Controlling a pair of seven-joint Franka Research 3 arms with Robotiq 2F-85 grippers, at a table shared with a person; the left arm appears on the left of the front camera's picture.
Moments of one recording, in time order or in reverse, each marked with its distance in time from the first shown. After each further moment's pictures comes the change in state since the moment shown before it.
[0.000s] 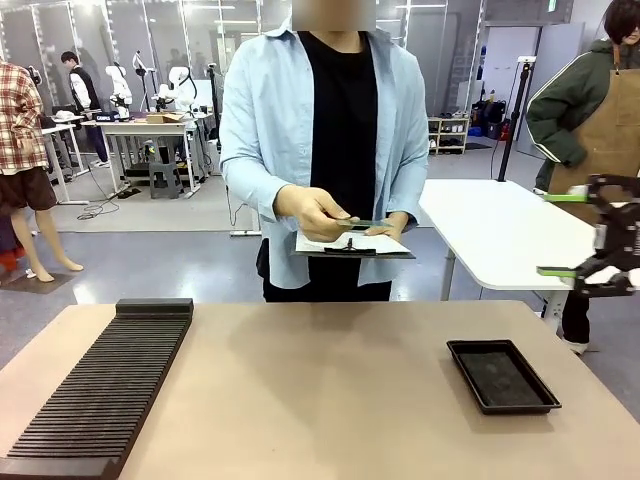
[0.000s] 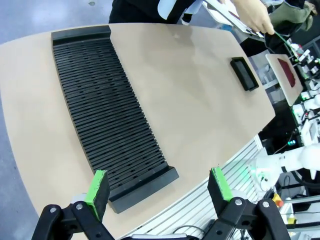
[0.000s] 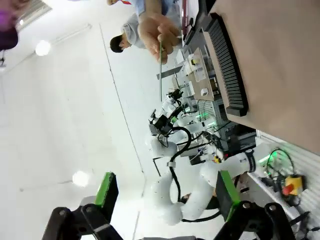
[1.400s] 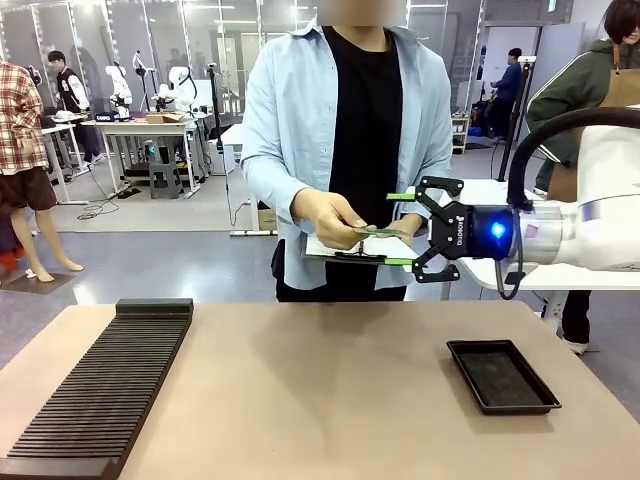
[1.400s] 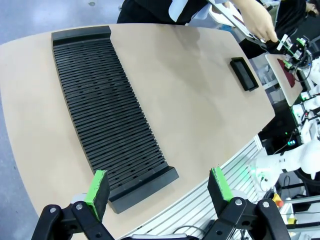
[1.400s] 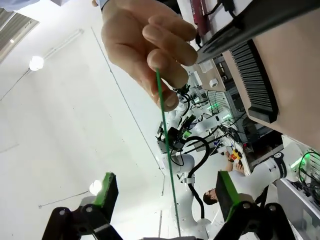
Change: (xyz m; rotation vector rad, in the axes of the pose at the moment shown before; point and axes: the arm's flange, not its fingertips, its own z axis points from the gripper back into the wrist) left arm 0.000 0.000 0.000 -0.001 -0.001 0.000; right arm 0.035 -0.001 -0.195 0.006 0.053 -0.153
